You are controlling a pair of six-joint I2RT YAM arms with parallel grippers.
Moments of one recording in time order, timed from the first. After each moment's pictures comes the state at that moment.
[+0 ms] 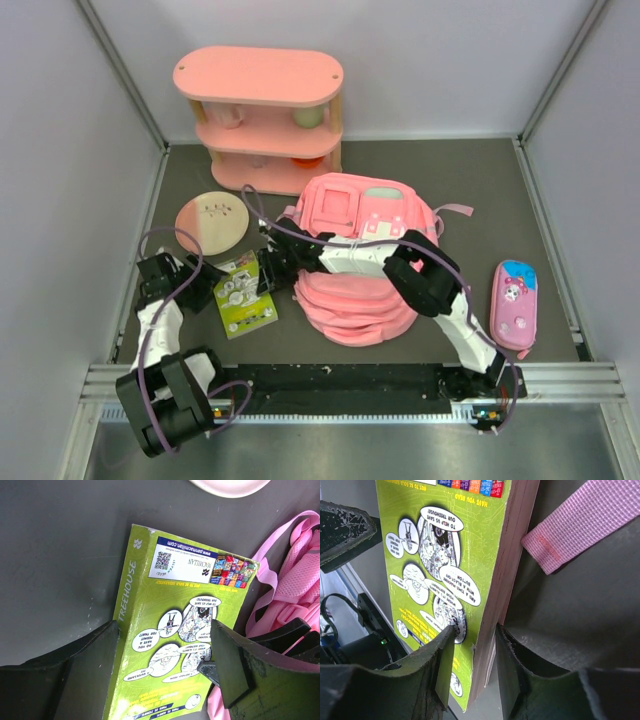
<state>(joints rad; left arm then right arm) 0.43 0.98 0.41 -0.35 0.44 -0.57 1.02 2.24 1.62 -0.20 -0.37 0.68</state>
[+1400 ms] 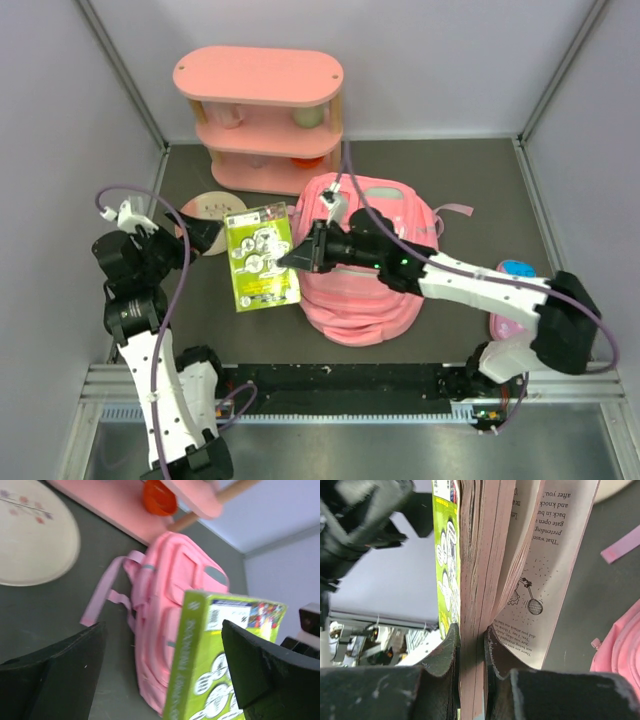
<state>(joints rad) 0.41 0.64 0.89 -0.59 0.62 -0.57 1.00 1.47 1.05 0.18 -0.27 0.90</state>
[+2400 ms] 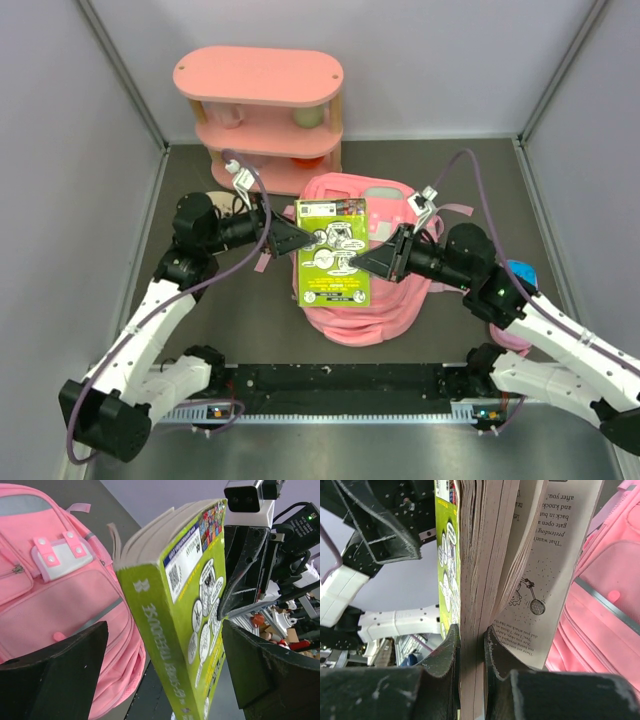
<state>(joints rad) -0.32 0.94 0.86 0.02 0.89 -0.69 0.82 0.83 0.81 -0.10 -0.26 0.82</state>
